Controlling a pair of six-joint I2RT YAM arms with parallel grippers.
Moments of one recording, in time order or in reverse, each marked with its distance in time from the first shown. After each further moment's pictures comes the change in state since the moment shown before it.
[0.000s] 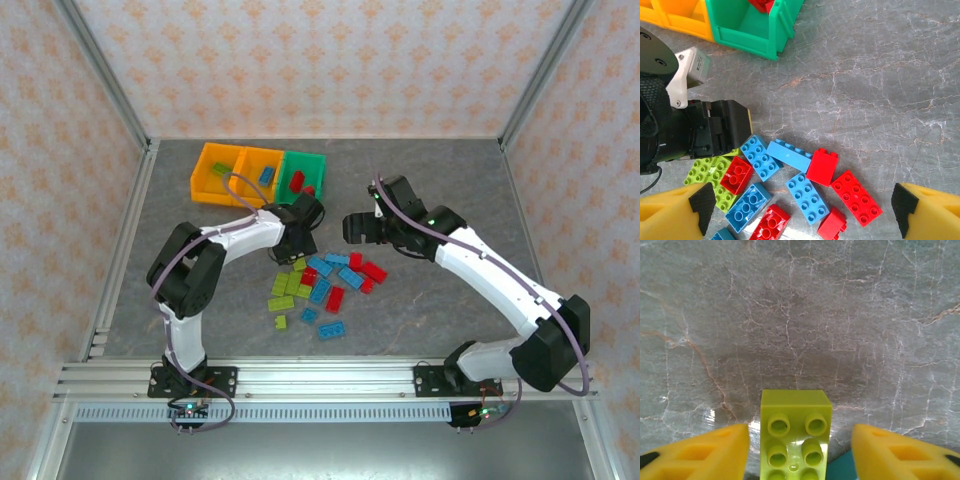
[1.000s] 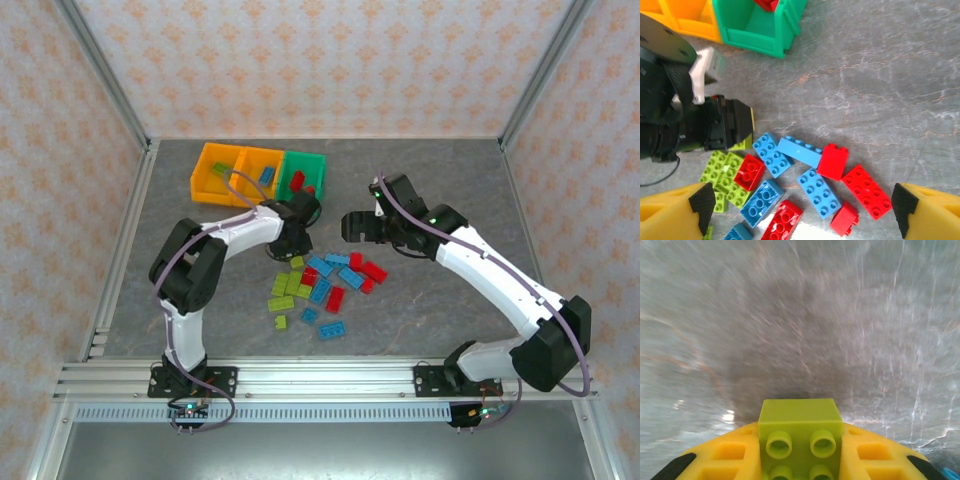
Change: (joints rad) left arm 0.052 0.002 0.027 -0.034 0.006 0.106; right arm 0.000 0.000 0.020 -0.015 -0.053 0.053
